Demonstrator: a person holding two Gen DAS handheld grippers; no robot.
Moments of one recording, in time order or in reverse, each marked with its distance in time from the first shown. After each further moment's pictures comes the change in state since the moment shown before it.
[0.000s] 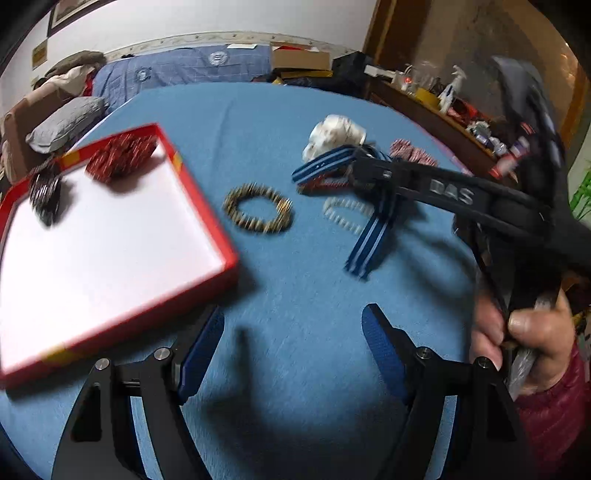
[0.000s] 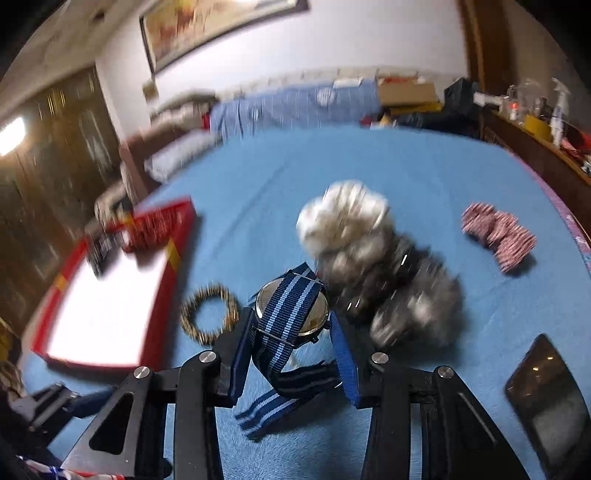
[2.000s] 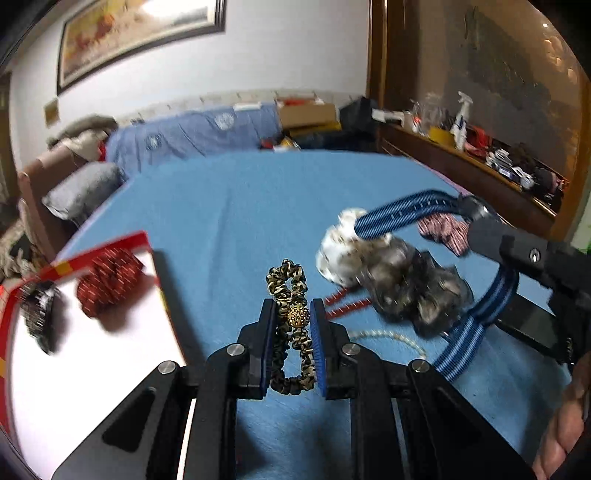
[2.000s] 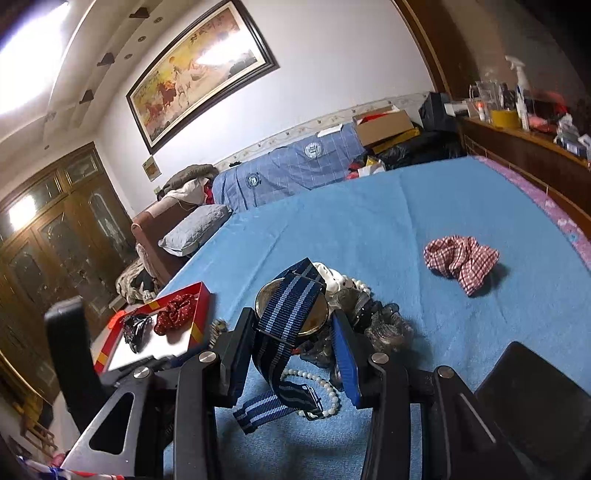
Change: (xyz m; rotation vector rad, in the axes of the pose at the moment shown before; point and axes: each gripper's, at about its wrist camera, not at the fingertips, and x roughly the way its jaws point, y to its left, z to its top) left arm 0.043 -0.014 0.069 0.101 -0.260 0.164; right arm -0.052 -0.030 0.010 0.153 -0.204 0.078
